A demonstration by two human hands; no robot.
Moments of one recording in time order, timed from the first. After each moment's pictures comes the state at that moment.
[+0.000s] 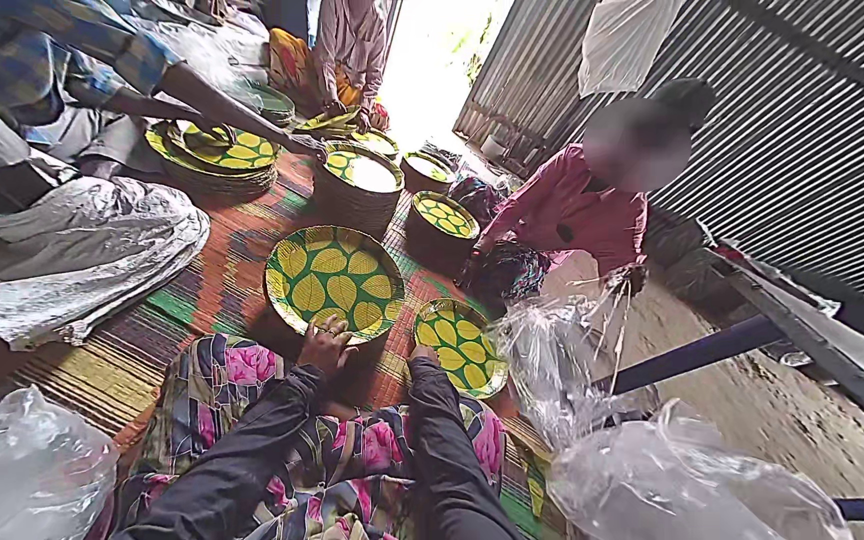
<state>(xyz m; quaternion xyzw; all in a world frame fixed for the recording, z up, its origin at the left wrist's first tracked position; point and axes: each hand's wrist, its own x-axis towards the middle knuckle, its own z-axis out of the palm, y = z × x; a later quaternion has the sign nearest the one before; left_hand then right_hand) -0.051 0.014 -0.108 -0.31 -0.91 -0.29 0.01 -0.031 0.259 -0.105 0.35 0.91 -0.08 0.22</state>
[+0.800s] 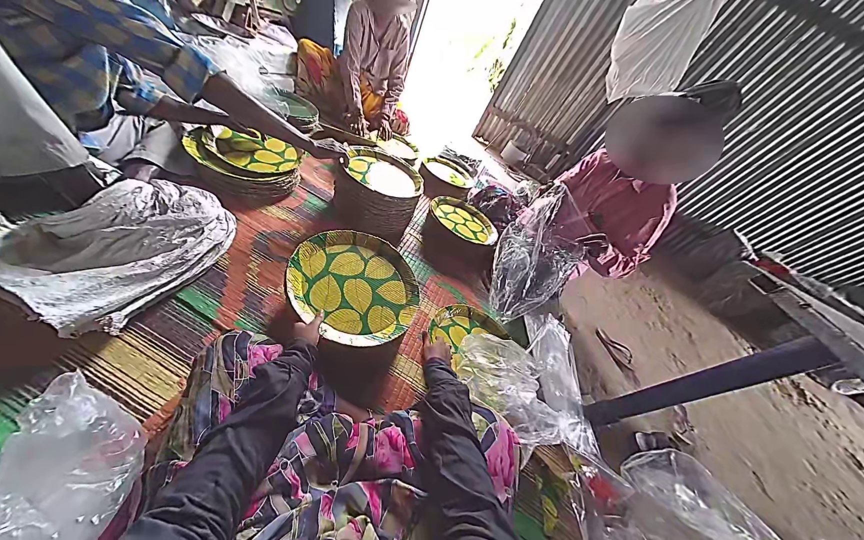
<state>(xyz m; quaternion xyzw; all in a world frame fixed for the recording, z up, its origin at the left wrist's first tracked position) -0.089 -0.015 -0.086 0.24 -0.72 -0.64 -0.11 -0.037 0.252 -0.082 0.39 0.88 -0.26 0.05</state>
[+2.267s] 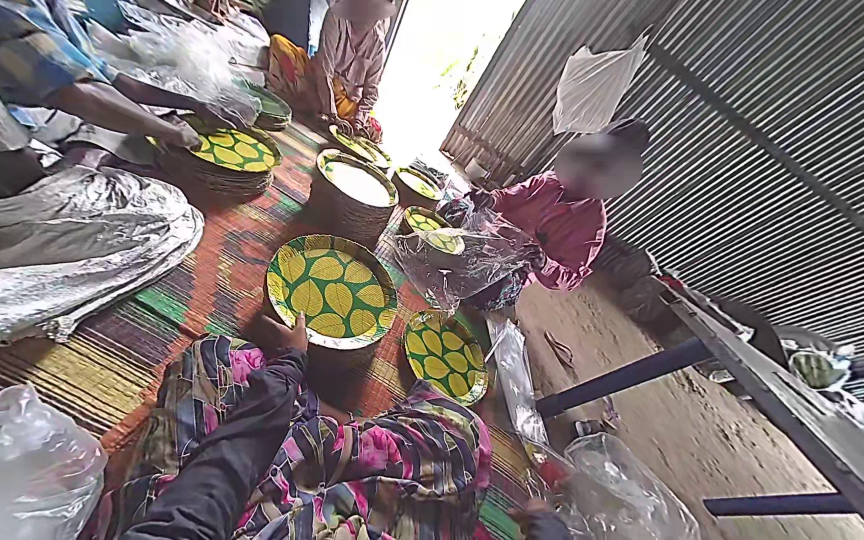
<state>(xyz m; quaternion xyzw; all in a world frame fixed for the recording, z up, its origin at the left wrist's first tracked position) -0.080 -0.006 -0.093 0.23 -0.77 -0.60 0.06 0.275 0.380 -0.051 0.52 0.78 0.00 0.34</state>
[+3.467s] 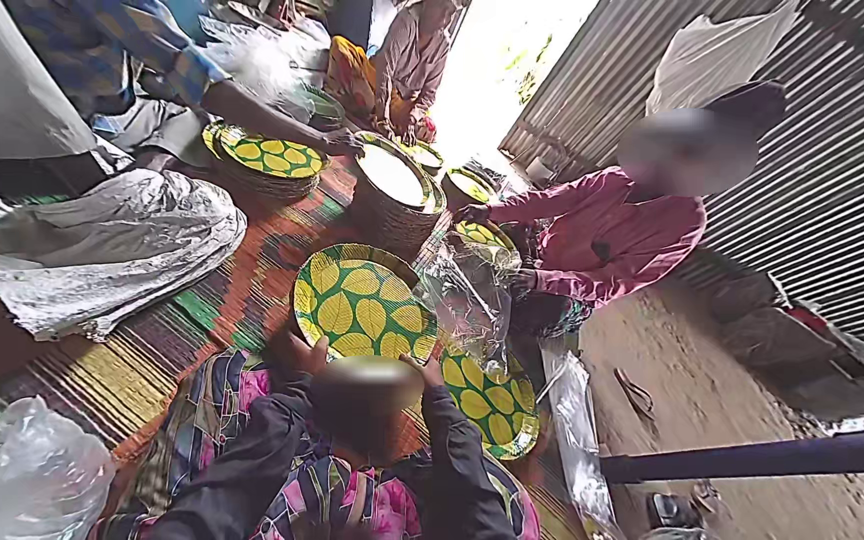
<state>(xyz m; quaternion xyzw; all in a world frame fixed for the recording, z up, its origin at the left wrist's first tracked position) -0.083 -0.016 -0.074 0.21 -0.81 -0.55 0.03 -0.067 0.223 -0.075 0.28 0.83 -0.47 0.06</state>
